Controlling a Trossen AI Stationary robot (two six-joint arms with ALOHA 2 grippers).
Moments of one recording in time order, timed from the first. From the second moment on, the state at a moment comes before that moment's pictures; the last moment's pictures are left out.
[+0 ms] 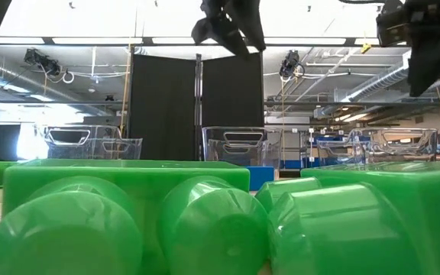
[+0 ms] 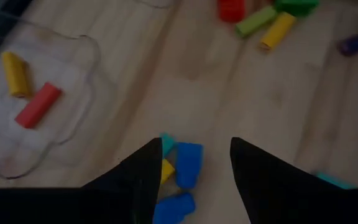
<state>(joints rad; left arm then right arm) -0.13 1.91 1.85 -0.91 -0.32 -0.44 0.13 0.83 0.82 -1.14 0.08 0.86</state>
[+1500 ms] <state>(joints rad) -0.39 1.49 0.91 -0.23 -0.35 -0.66 0.54 0.95 0.68 -1.07 0.13 1.35</state>
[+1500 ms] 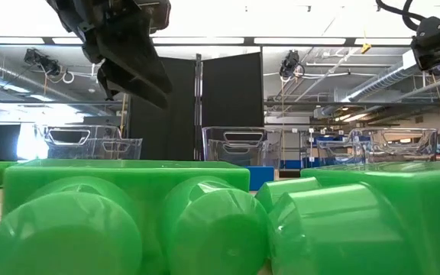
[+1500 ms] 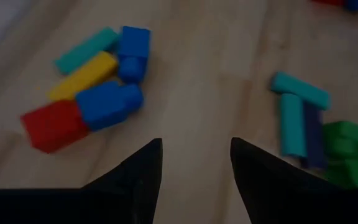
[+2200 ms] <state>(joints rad) -0.41 1.49 0.91 -0.14 -0.28 -0.60 0.50 0.95 0.68 -1.02 0.13 1.35</state>
